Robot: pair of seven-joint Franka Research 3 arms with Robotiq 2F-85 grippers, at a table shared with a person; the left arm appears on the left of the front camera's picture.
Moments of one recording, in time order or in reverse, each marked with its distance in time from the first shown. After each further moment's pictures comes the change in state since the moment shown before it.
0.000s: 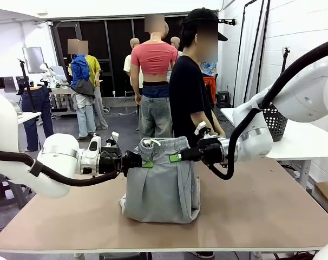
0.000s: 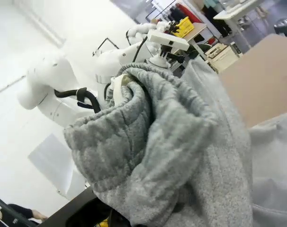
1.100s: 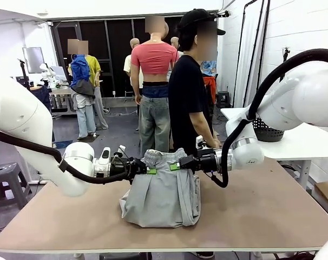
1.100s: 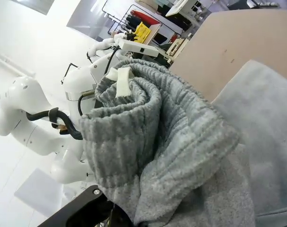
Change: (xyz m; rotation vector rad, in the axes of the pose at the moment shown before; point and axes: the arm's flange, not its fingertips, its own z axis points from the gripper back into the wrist) left arm 0.034 0.094 -0.026 0.040 -0.036 0.180; right arm 0.001 -0.087 0.015 -0.160 -0.061 -0.197
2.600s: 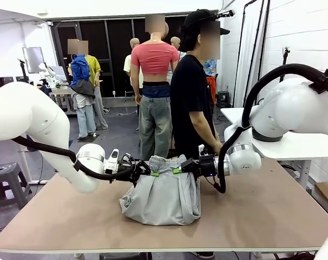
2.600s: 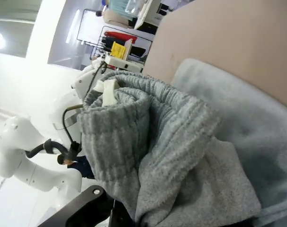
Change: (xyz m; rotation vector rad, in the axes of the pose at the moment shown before) left arm 0.045 0.054 -0.026 0.086 0.018 0.319; right arm 0.013 -0.076 0.008 -0.091 -0.081 -0.269
